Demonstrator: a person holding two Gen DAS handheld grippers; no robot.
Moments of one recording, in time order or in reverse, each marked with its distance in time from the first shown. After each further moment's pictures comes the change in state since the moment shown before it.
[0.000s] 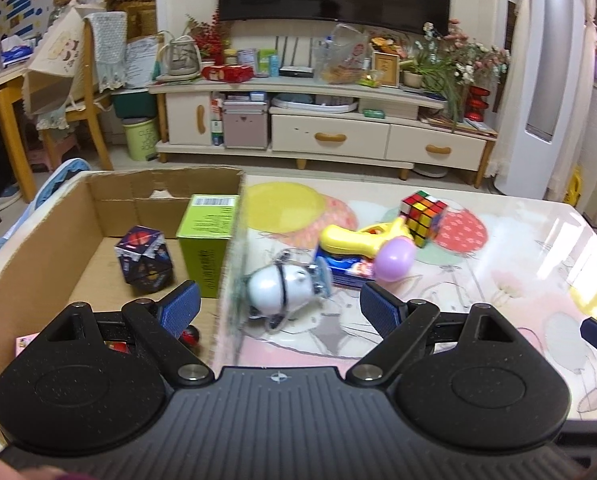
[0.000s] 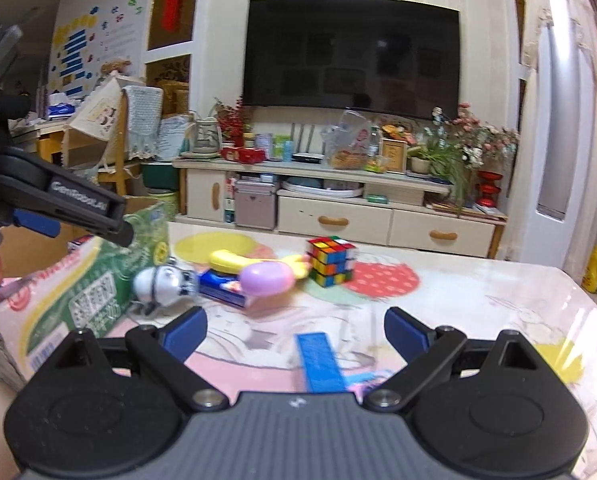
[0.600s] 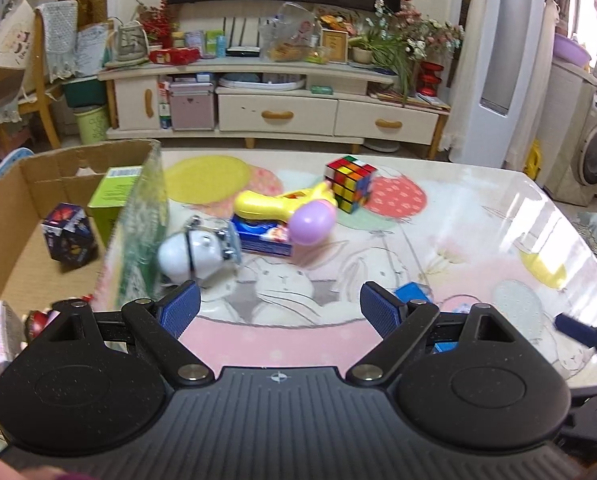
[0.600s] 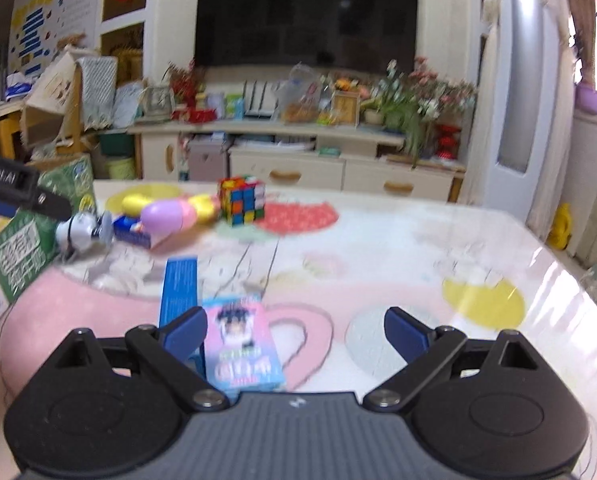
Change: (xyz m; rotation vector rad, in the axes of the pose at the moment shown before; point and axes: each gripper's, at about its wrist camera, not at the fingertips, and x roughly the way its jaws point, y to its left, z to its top) left arm 0.011 -0.017 -0.006 0.049 0.058 -0.138; right arm 0.001 -0.075 -0.036 0.026 0.153 -0.047
